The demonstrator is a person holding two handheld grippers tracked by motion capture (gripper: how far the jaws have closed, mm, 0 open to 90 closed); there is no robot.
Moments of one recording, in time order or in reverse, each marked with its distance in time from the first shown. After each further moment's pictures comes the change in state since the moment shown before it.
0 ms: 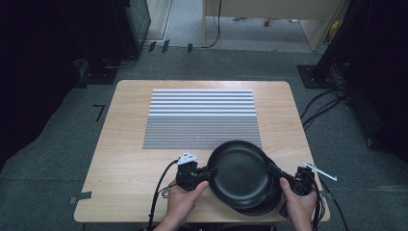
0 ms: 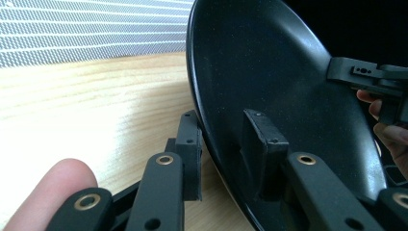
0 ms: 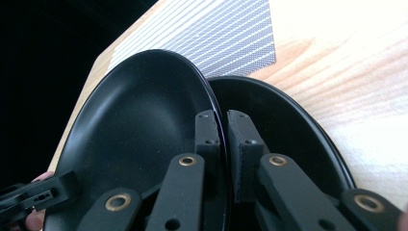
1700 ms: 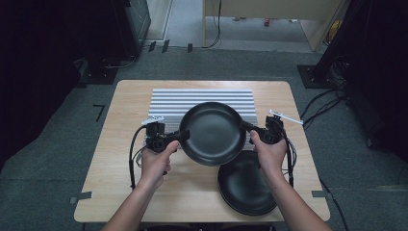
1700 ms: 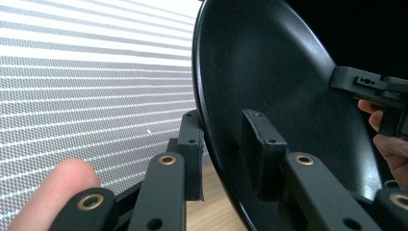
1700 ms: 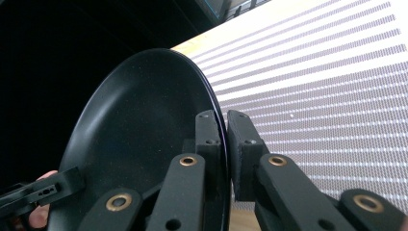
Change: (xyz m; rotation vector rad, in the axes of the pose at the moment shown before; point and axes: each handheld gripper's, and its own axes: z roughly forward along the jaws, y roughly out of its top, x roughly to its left) left arm 0.076 0.097 -0.049 -0.125 0.038 -0.108; right arm 0.104 0.088 0.091 0.032 0.055 -0.122
